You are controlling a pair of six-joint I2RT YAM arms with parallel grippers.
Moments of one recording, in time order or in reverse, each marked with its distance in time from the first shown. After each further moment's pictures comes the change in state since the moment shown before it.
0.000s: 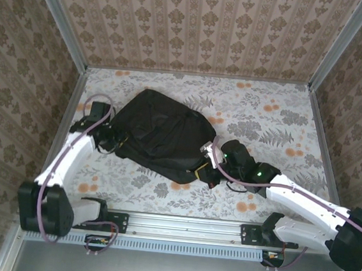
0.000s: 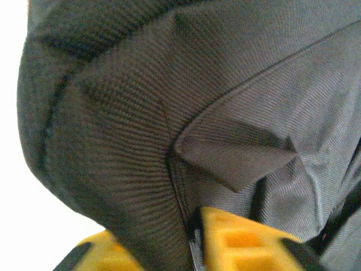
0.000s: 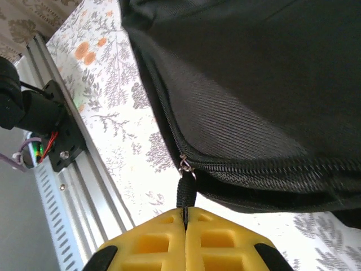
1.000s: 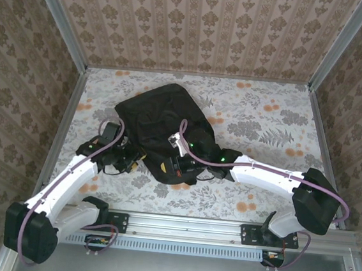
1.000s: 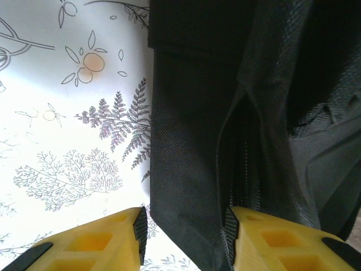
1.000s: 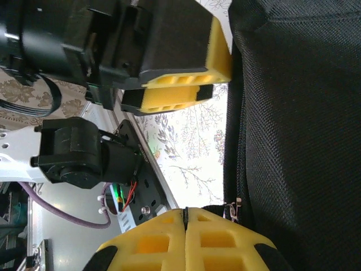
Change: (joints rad) left arm -0.262 -0.255 -0.247 0.030 0.104 -0.236; right arm 0.122 0.409 0.248 0.275 -0.112 0.294
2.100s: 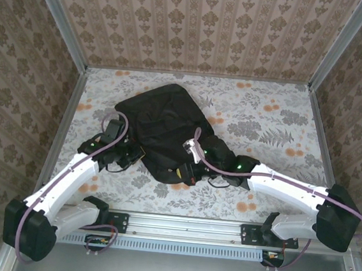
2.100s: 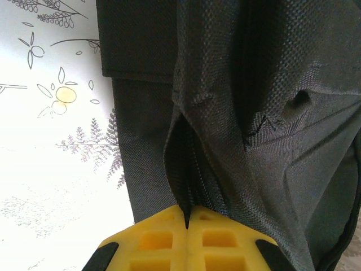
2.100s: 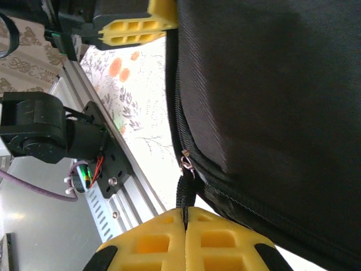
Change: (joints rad) left arm -0.035 0.007 0.045 0.016 -0.079 0.085; right arm -0.027 -0.209 -0.111 -0.183 0.106 -0.072
